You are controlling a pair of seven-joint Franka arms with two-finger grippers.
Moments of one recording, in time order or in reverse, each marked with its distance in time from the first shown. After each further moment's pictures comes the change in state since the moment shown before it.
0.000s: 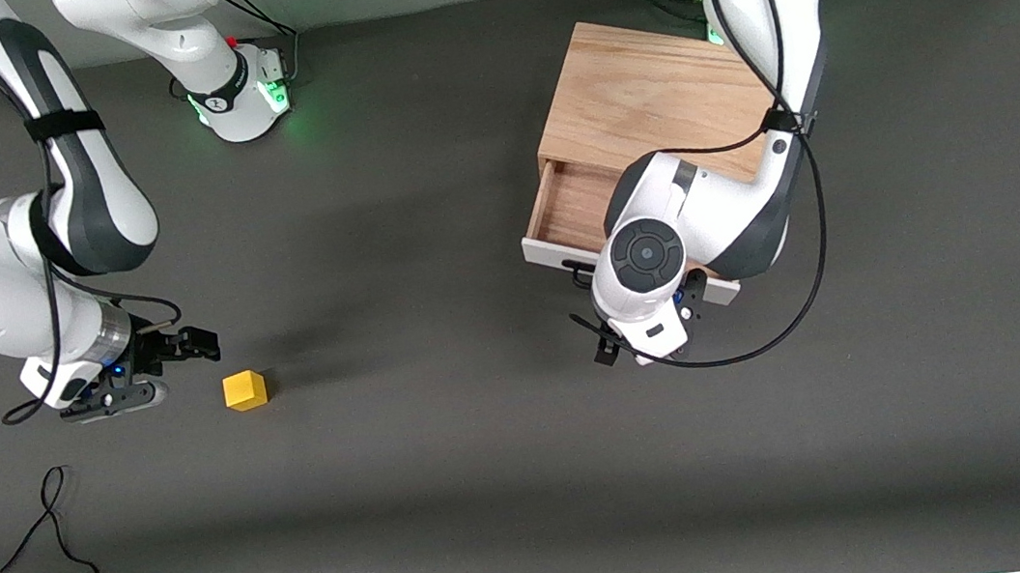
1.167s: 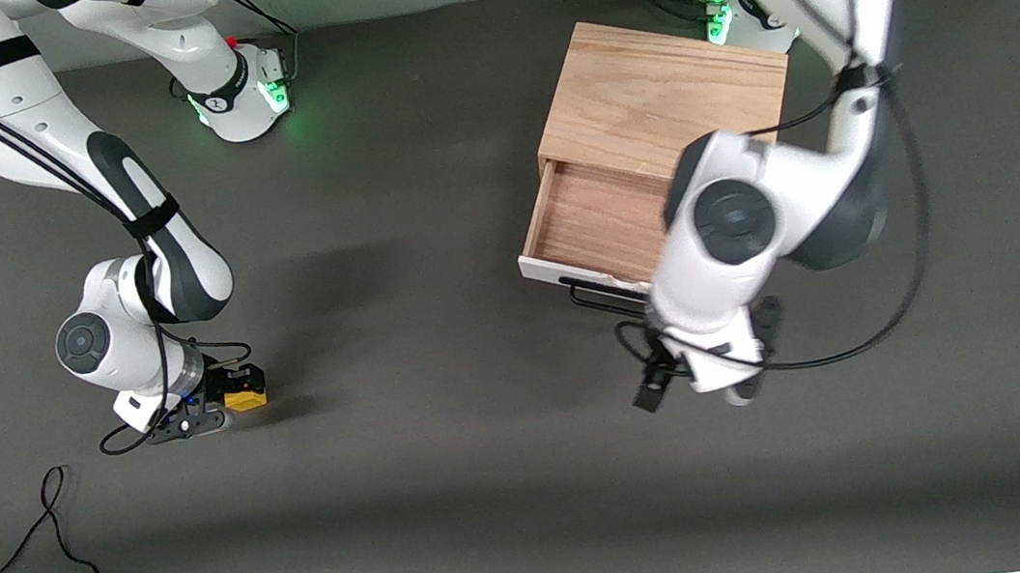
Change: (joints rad) left arm 0.094 -0.093 0.048 0.174 0.036 -0.093 0.315; right arm 0.007 0.266 0.001 -0.025 -0.001 0.310 -0.010
